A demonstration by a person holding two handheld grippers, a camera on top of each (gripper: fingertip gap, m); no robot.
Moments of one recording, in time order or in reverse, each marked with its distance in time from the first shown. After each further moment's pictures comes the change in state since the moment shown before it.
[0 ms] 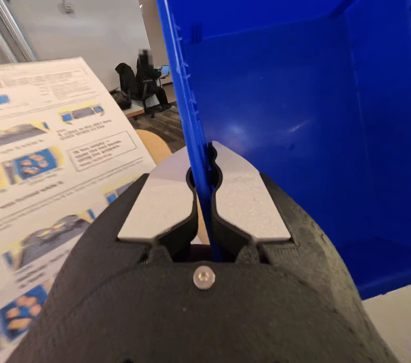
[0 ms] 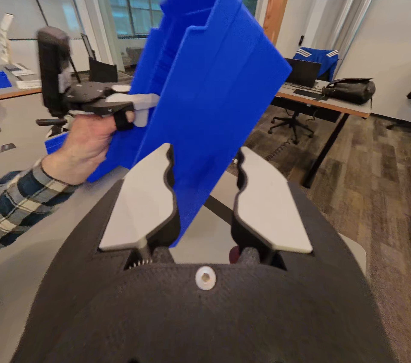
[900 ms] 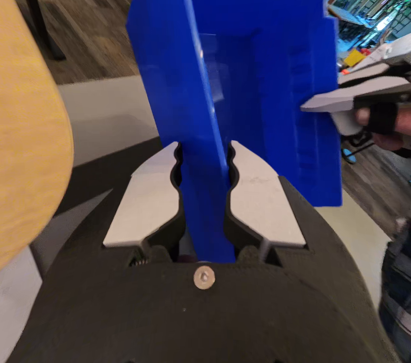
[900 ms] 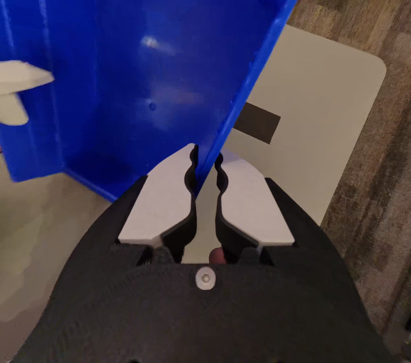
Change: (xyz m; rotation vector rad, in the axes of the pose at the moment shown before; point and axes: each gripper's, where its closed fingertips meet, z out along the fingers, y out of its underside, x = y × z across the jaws) left arm 0.090 0.214 0.091 -0.424 0.121 -0.507; right arm 0.143 0.253 0.043 -0.847 0.157 0.236
